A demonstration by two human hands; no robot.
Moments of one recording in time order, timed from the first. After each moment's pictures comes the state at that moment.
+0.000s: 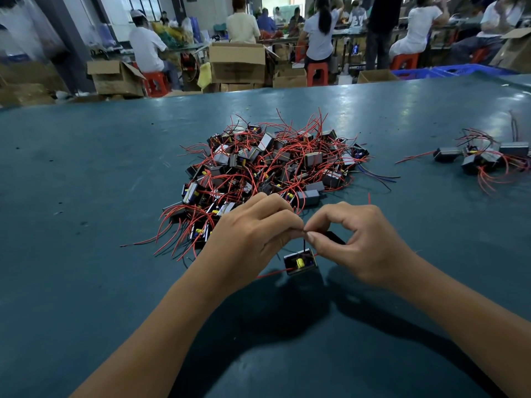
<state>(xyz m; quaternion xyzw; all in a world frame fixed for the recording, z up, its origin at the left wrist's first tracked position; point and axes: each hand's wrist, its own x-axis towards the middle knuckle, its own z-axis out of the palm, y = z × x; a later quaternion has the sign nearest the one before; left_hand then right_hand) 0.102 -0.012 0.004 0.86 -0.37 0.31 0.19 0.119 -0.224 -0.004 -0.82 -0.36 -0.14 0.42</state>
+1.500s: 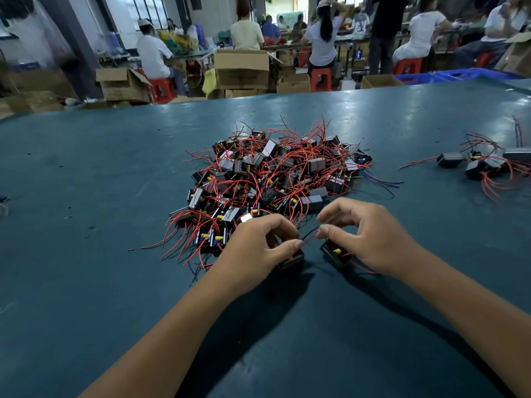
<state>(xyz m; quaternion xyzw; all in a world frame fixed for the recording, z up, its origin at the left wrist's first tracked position) 0.113 -0.012 -0.022 0.86 -0.18 0.05 0.47 0.146 -0.240 -0.016 -0.85 -0.28 -0.08 0.43</state>
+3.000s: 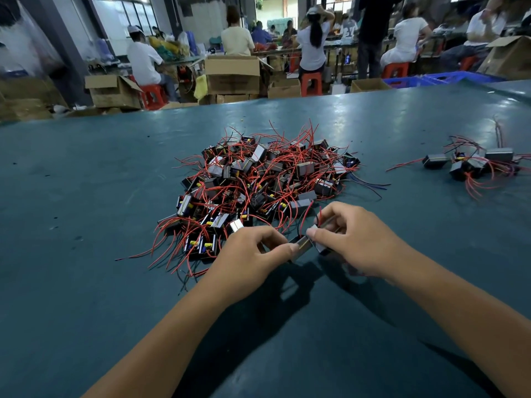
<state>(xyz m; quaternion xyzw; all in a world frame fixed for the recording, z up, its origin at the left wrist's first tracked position) 0.109 -0.022 -0.020 0.88 -0.12 0.03 0.46 0.145 -0.236 -0.010 -0.90 -0.12 0.00 0.43</state>
